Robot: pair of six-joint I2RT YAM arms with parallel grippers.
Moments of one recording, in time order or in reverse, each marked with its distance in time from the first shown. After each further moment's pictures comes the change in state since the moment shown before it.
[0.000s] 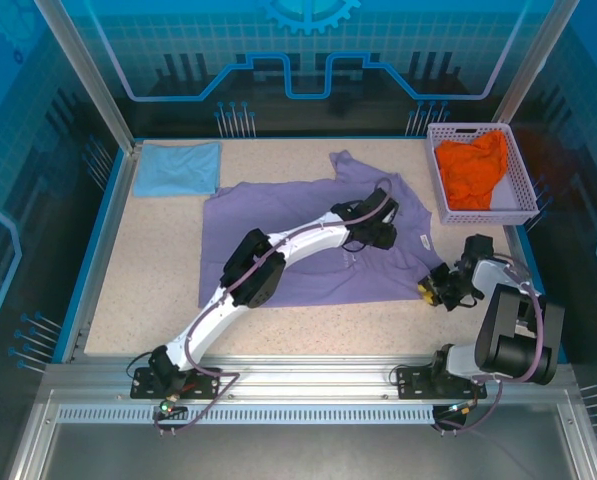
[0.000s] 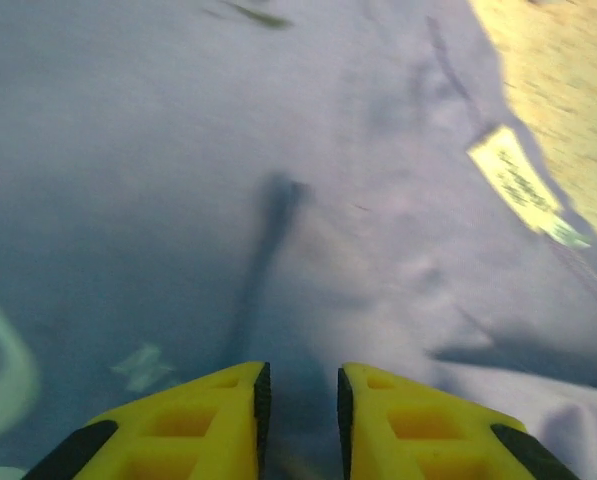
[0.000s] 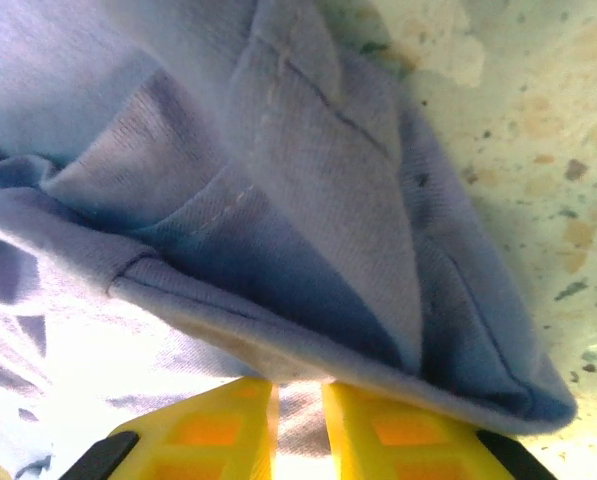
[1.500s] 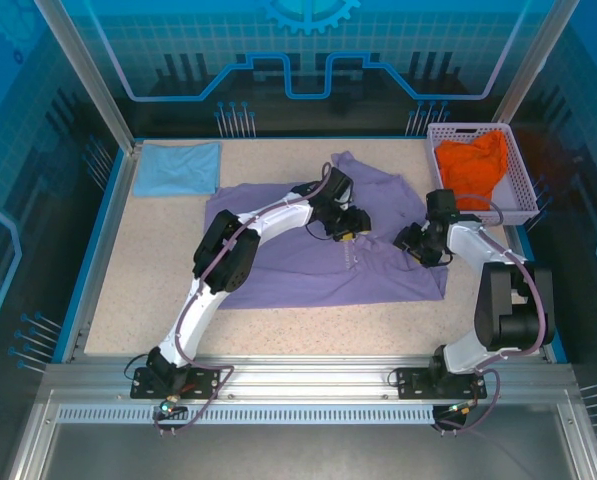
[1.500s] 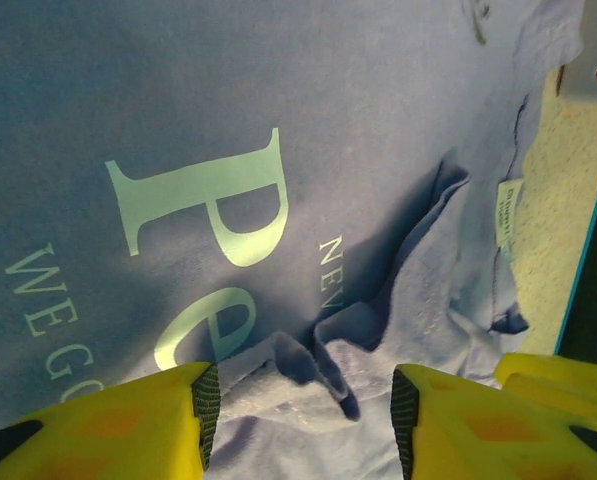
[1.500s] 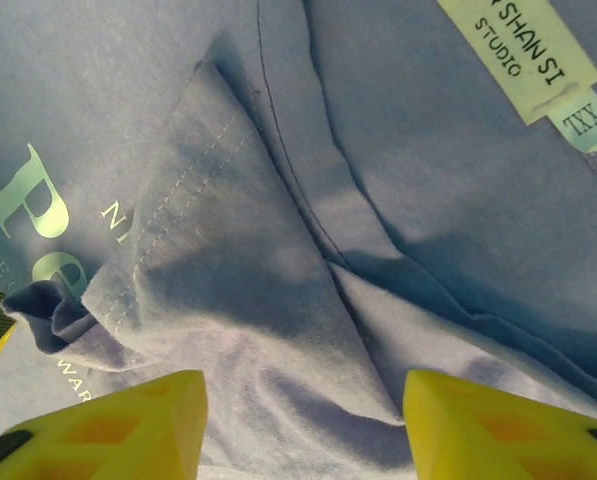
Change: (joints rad) left arm 0.189 -0.153 -0.267 0.041 0.432 -0.375; right arm 0.328 0.163 0.344 0.009 0.231 -0.057
